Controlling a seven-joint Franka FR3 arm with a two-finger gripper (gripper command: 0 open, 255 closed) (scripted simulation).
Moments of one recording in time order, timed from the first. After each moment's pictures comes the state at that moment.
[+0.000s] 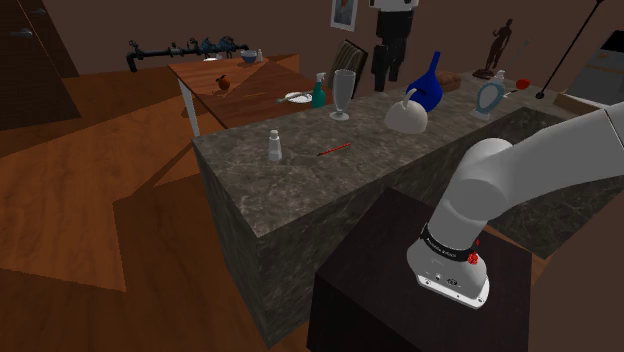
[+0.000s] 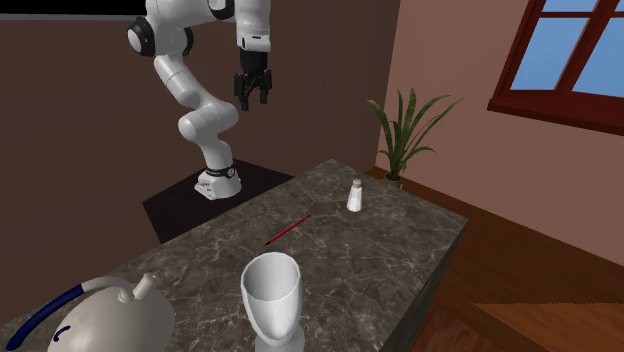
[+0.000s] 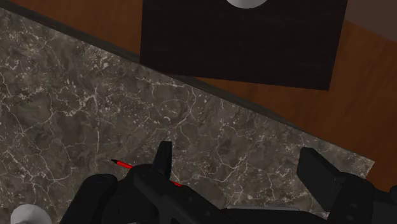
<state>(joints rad) -0.02 -0.74 -0.07 -2.28 -0.10 1.44 -0.13</state>
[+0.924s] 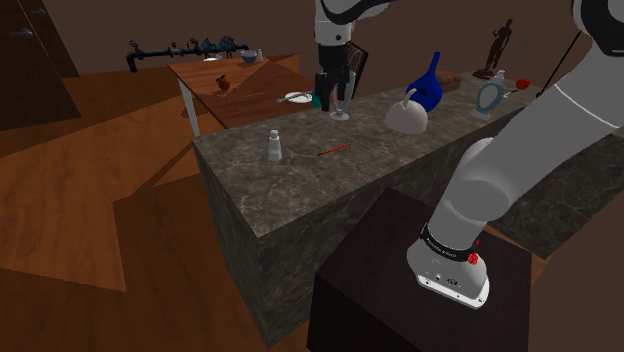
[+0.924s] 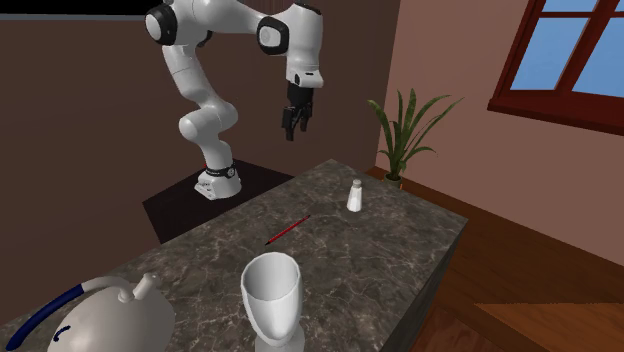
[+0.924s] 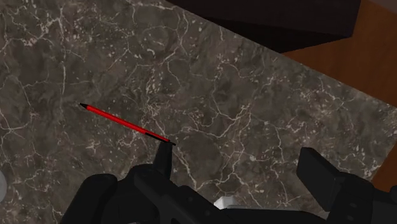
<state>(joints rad) 0.02 -0.36 -0.03 -2.20 -0.07 1.74 -0.07</state>
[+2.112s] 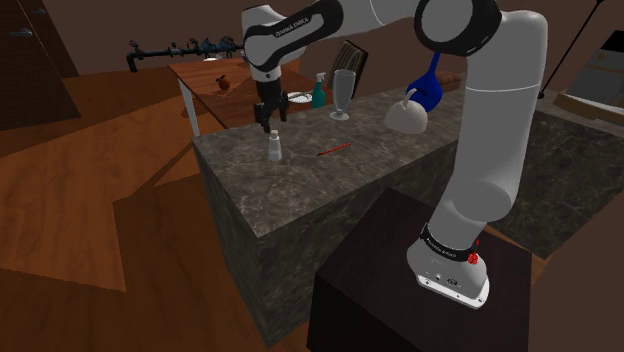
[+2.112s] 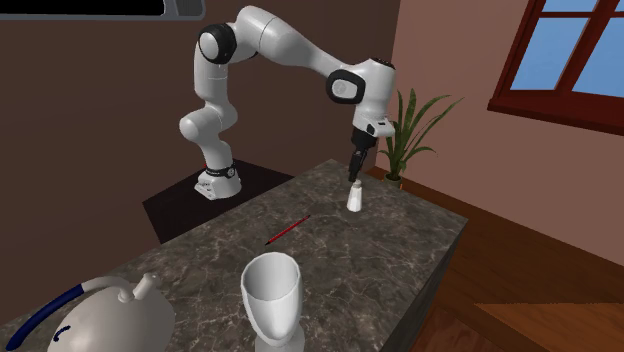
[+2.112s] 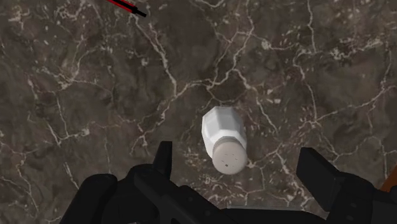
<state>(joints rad) 0.06 0.29 0.01 -1.74 -0.08 1.92 -0.02</state>
